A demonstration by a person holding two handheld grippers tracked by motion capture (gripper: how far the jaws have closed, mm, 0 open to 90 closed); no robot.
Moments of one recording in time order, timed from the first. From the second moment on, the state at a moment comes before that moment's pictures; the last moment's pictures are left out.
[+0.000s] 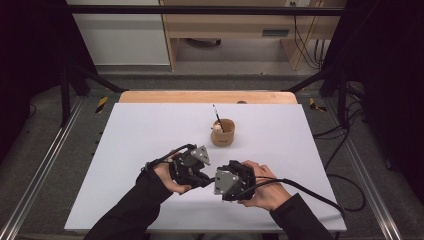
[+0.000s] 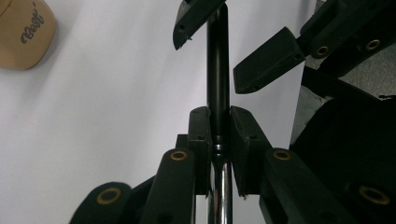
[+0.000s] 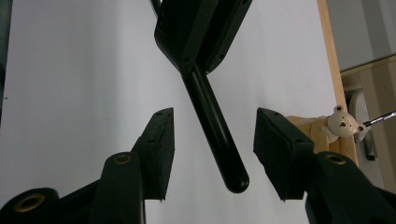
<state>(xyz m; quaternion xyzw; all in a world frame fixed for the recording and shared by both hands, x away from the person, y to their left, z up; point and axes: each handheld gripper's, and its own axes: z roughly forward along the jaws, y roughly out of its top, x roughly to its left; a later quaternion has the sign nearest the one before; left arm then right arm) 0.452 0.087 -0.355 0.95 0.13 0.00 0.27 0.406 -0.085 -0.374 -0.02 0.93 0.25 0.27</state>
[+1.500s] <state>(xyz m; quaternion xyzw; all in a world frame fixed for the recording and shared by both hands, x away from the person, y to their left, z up) 0.447 0.087 -0.349 0.95 0.11 0.00 0.29 0.403 -0.084 -0.379 -0.07 0.93 0.23 0.26</state>
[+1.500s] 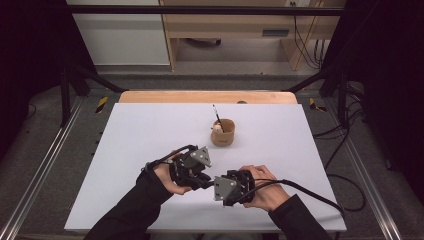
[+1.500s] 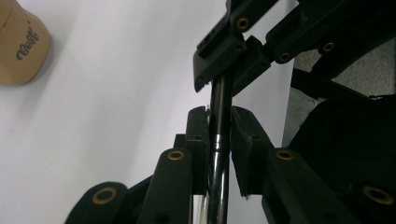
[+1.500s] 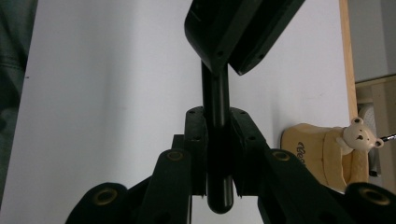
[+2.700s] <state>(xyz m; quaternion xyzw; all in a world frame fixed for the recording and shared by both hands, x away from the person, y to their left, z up) 0.448 0.158 -0.342 0.88 0.21 0.11 0.41 0.418 -0.099 -0.380 0.00 0.94 0.24 0.24</state>
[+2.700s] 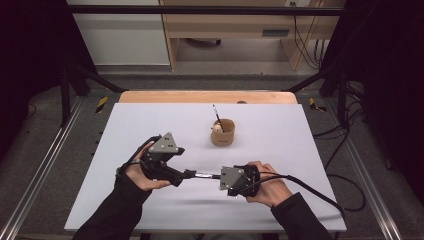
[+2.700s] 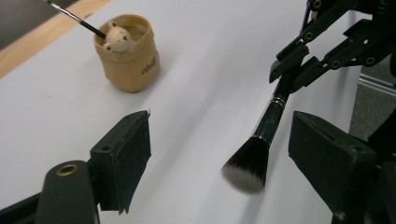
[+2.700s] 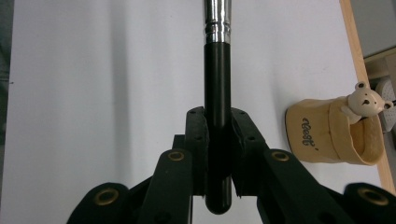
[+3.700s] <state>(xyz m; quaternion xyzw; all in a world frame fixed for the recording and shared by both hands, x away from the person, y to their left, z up) 0.429 0.195 -0.375 0.82 0.28 0.14 0.48 0.424 -0.129 -0.381 0.08 0.92 0.30 0.24</state>
